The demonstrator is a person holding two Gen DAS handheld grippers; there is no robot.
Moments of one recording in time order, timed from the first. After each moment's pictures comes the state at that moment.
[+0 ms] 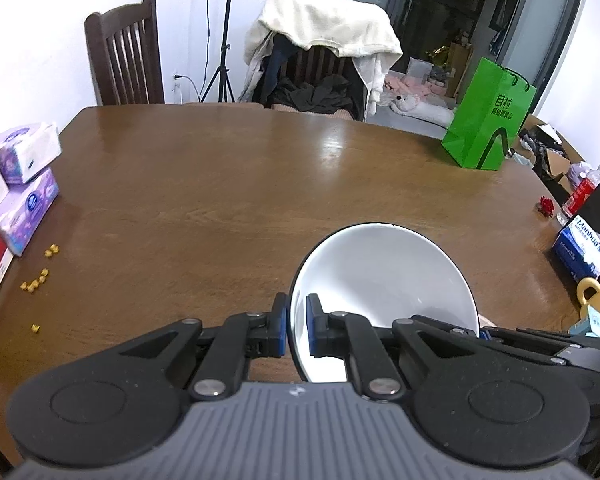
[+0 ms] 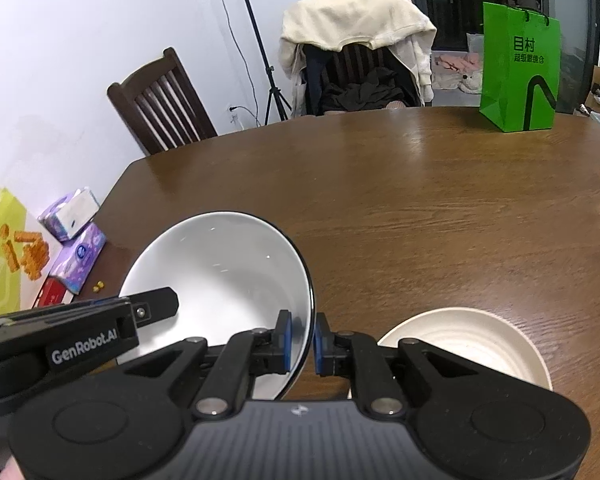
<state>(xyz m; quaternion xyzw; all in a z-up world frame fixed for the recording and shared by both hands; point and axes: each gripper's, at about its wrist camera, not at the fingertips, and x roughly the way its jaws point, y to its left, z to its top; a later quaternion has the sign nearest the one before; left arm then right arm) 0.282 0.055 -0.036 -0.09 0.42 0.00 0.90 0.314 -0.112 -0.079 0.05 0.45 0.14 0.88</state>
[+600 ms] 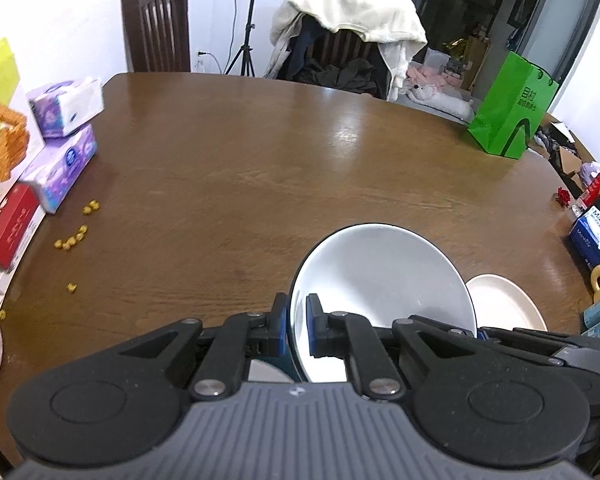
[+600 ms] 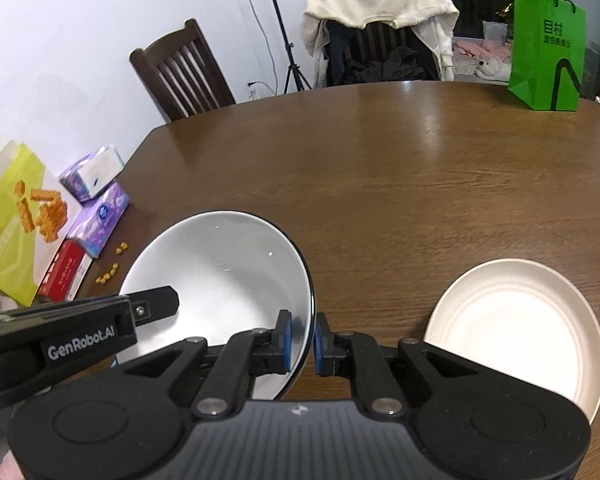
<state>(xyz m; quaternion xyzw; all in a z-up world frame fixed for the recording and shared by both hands) 0.246 0.113 -0.058 -0.11 0.45 0.01 0.89 0.284 -0.057 -0.105 0.04 0.47 0.16 0.87</state>
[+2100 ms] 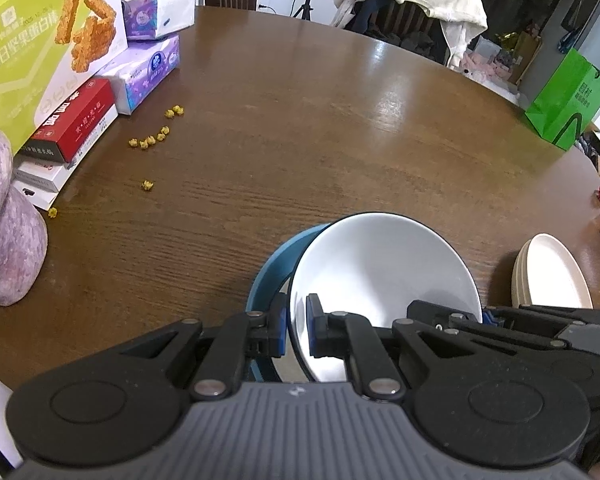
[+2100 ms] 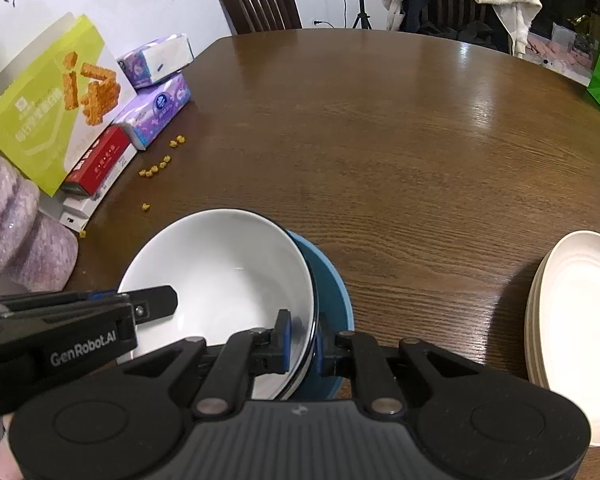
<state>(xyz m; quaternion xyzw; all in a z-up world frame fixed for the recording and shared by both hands) 0.192 0.173 -0.101 -0.15 0.50 0.07 0.85 0.248 0.024 -0.139 -0.06 0.52 0.22 0.82</state>
